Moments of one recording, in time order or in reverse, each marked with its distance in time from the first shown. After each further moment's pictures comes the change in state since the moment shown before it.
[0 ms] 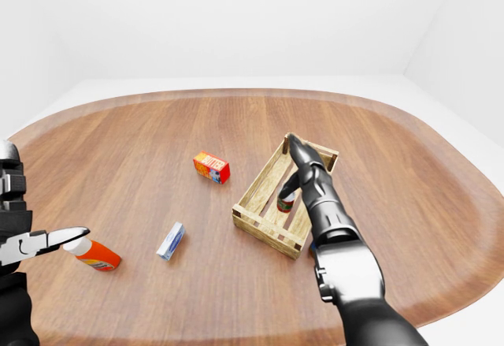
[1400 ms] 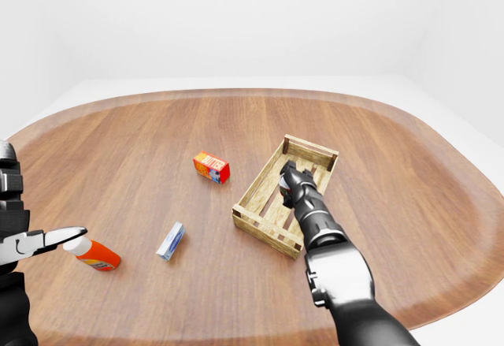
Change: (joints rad) left arm -0.004 0.006 0.009 0.001 -0.010 0.000 0.003; right arm 0.012 0.056 0.037 0.188 -0.050 0.000 -0.017
